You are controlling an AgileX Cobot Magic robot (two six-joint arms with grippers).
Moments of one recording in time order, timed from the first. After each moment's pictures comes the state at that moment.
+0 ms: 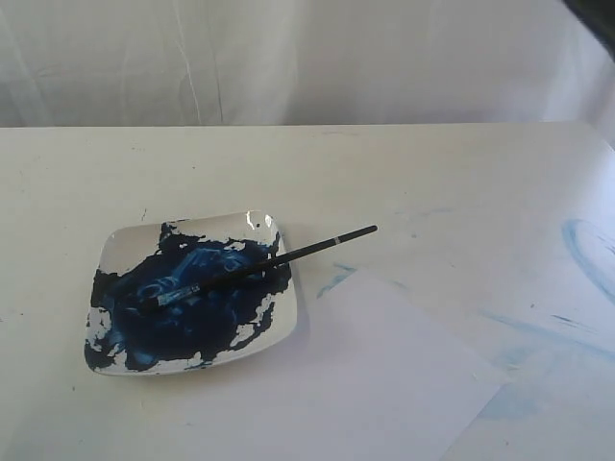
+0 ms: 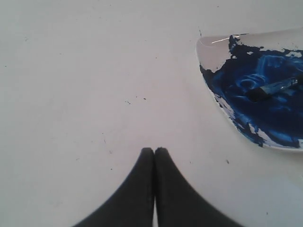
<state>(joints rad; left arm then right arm) 0.01 0.03 0.02 -0.10 0.43 0.06 0.10 0.77 -0.50 -1.00 -1.02 1.75</state>
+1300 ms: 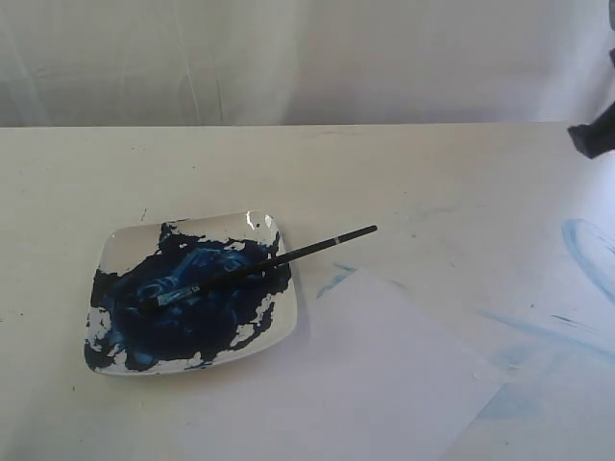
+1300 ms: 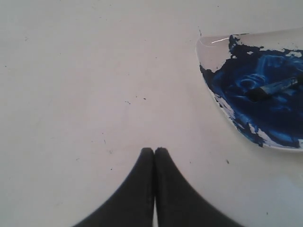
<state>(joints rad) 0.01 0.03 0.02 -0.10 0.43 0.06 0.21 1.09 -0.77 -1.75 0.04 1.19</state>
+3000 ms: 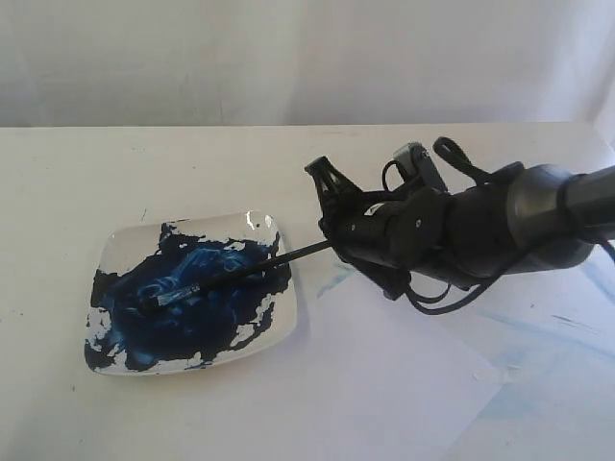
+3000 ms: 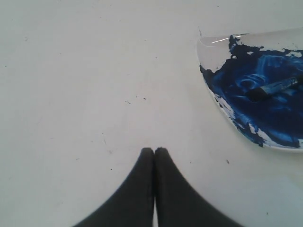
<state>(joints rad) 0.01 0.03 0.02 -0.10 0.43 0.06 0.77 1.85 -0.95 0.74 -0.23 0.65</state>
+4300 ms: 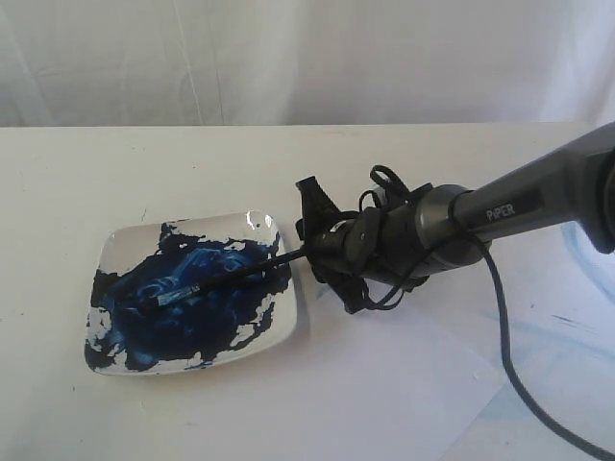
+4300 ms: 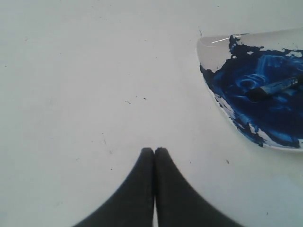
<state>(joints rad) 0.01 0.03 0.02 -0.10 0.43 0.06 0.77 2.11 -1.13 0.73 -0.25 0.87</state>
